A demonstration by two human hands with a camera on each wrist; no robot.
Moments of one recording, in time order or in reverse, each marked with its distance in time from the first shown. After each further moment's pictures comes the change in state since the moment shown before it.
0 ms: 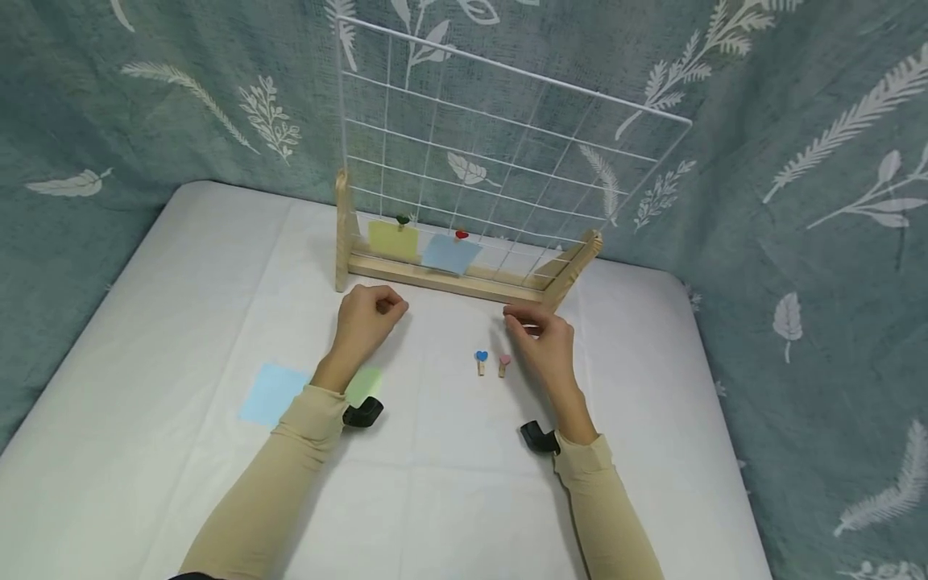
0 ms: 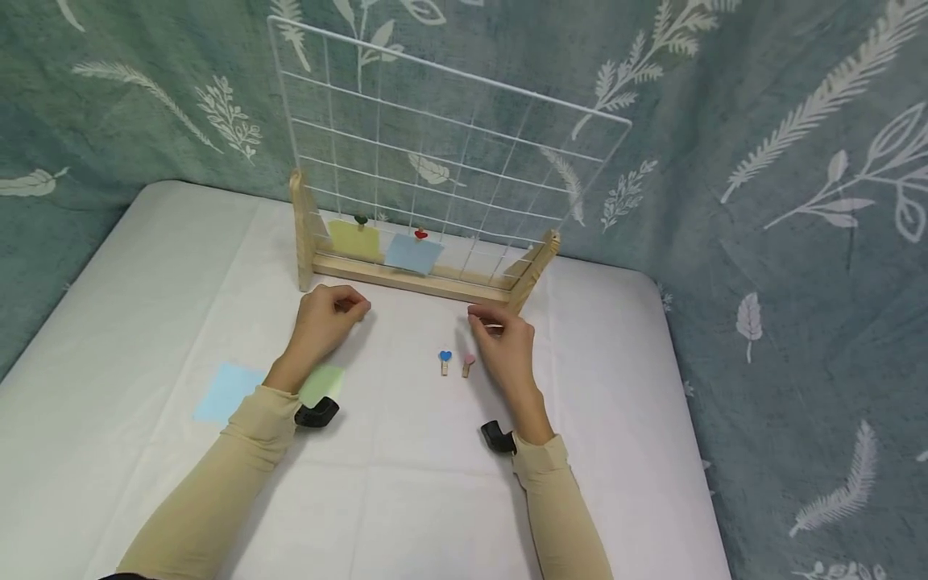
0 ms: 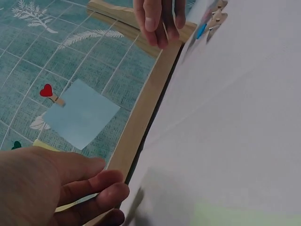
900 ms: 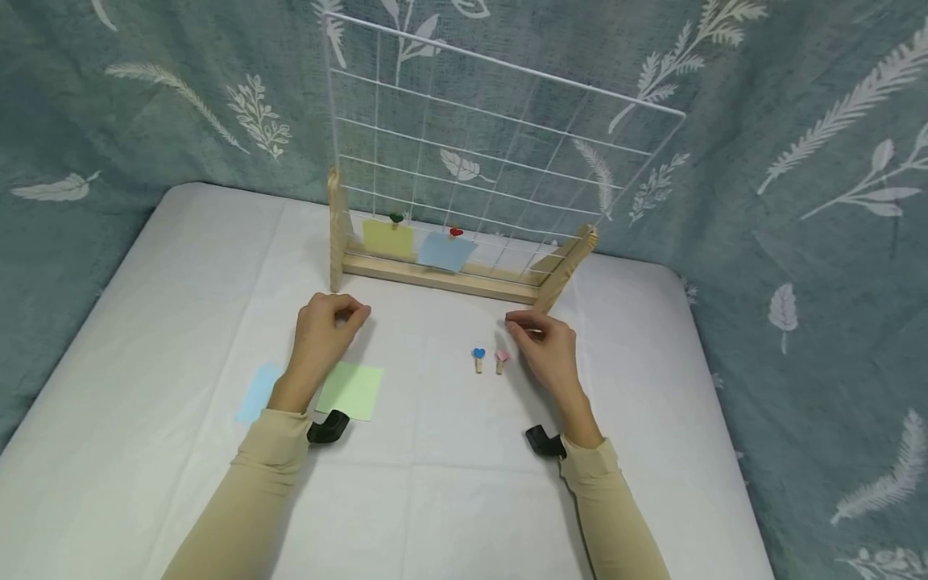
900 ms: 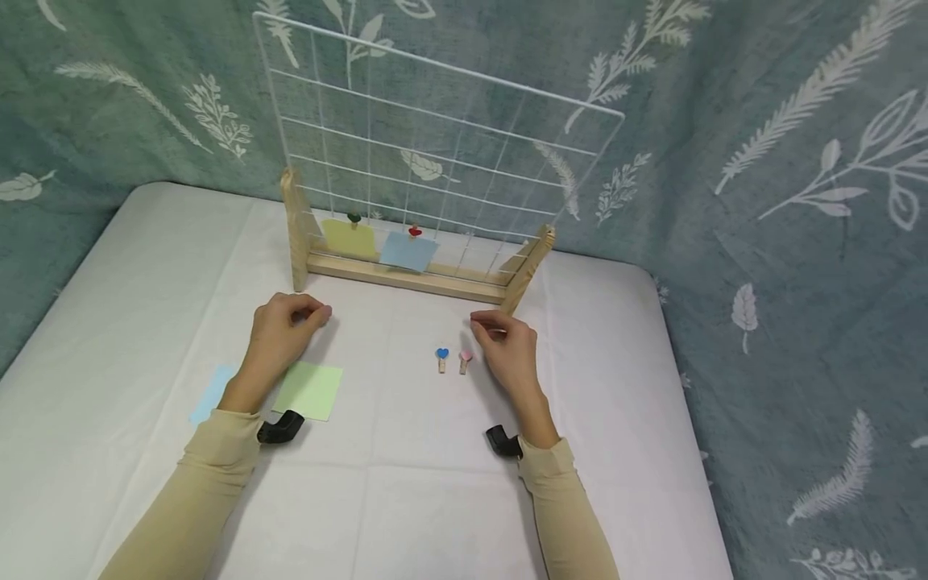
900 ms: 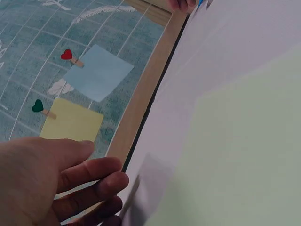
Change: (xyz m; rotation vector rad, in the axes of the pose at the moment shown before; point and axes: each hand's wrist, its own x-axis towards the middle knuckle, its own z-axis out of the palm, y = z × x) left_hand -0.026 -0.024 -0.034 0.053 0.040 0.021; right_hand -0.014 0.009 -0.012 -0.014 -0.061 0.092
